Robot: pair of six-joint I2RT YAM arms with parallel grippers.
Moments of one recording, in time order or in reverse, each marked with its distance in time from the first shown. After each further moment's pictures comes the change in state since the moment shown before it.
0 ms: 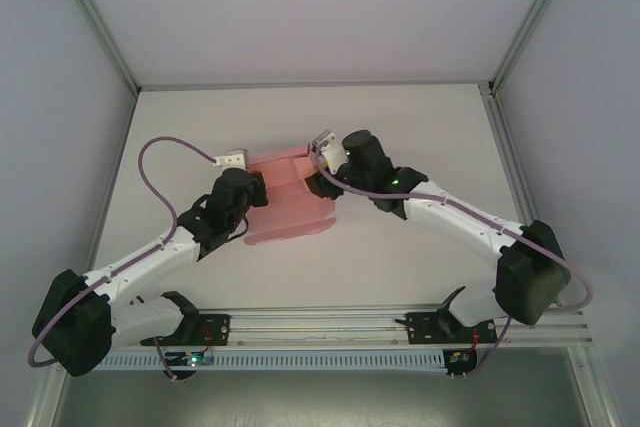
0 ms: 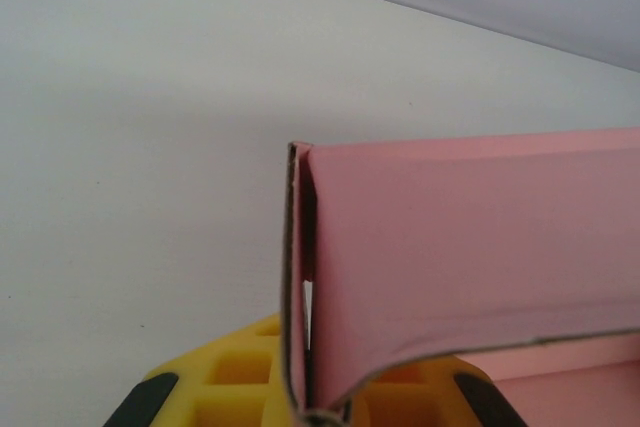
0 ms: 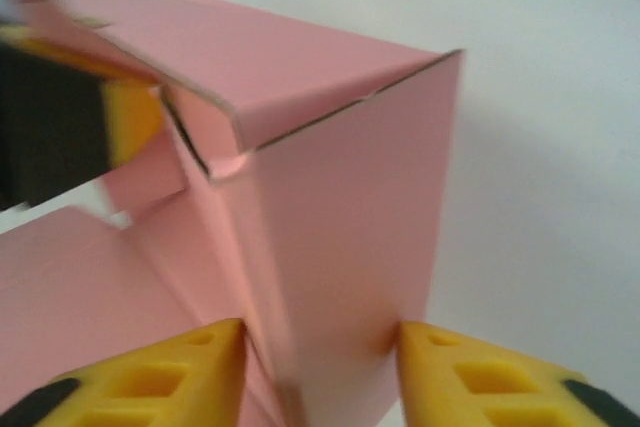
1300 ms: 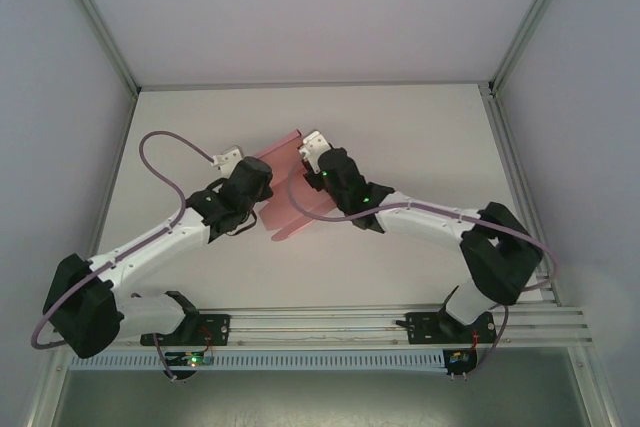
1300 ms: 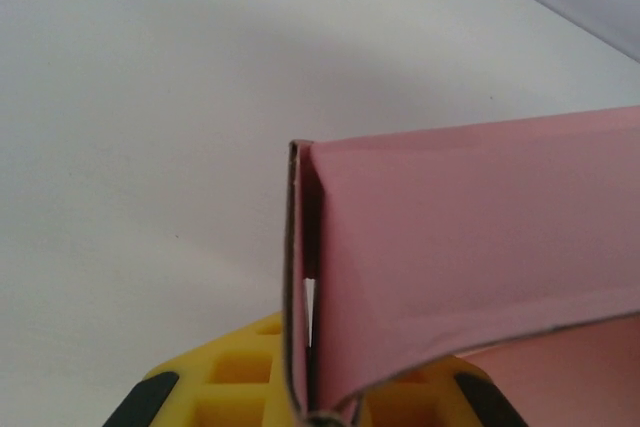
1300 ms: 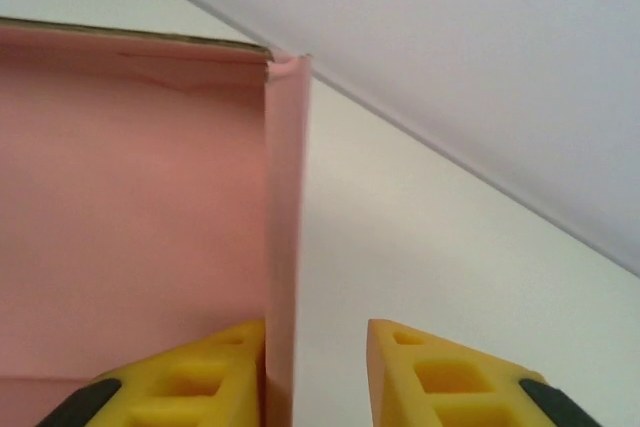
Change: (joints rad) left arm -0.052 0.088 0.216 -0.386 -0.131 -0.351; right arm 0.072 0.110 -0.105 0.447 0.428 -0.185
